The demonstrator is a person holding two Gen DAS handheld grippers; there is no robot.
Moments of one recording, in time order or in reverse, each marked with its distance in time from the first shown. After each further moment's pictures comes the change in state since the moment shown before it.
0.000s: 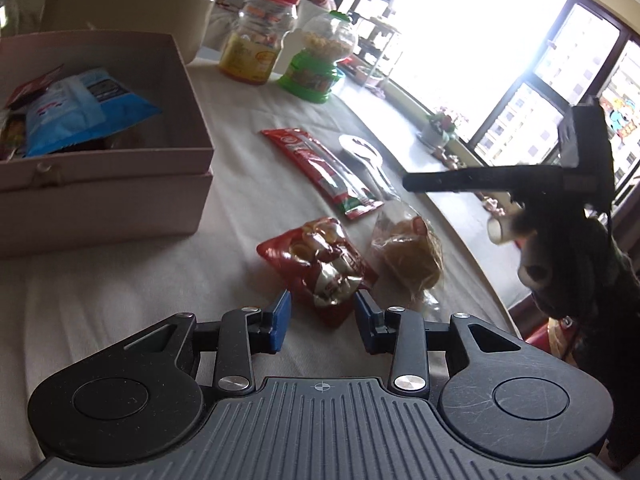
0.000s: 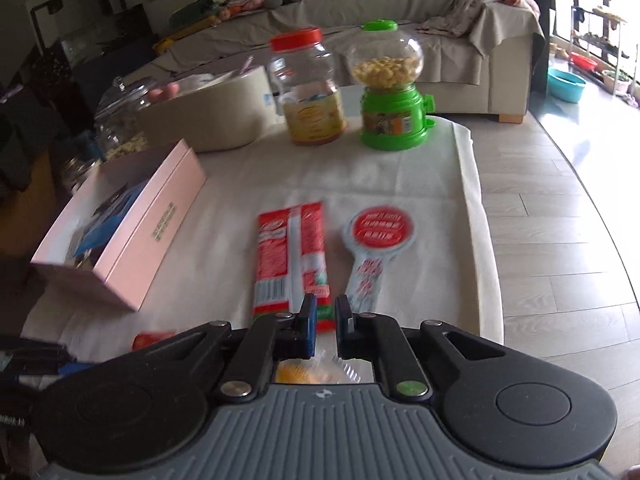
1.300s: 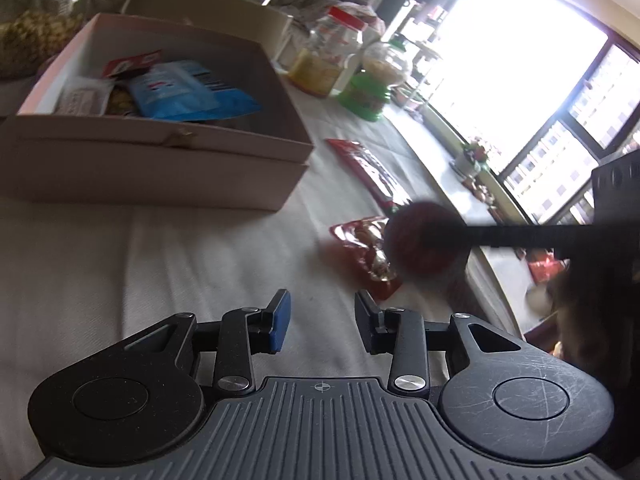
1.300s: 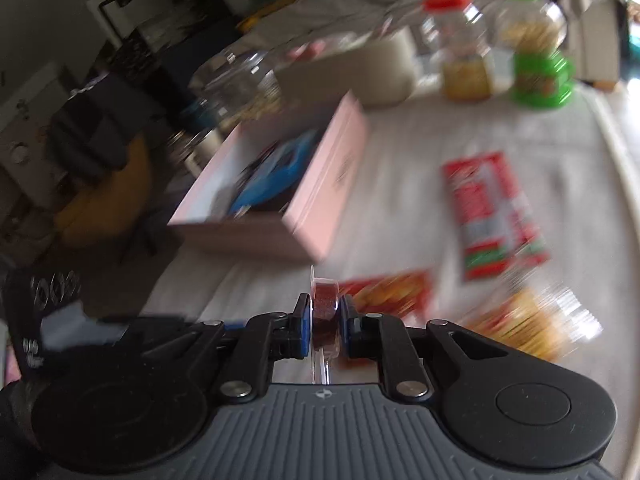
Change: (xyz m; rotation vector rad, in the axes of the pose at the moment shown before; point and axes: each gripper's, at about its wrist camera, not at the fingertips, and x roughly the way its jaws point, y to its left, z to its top) left arm -0.049 0.029 -0.021 -0.137 -0.047 0.081; right arm -0.015 0.102 -0.028 0.013 0.109 0.340
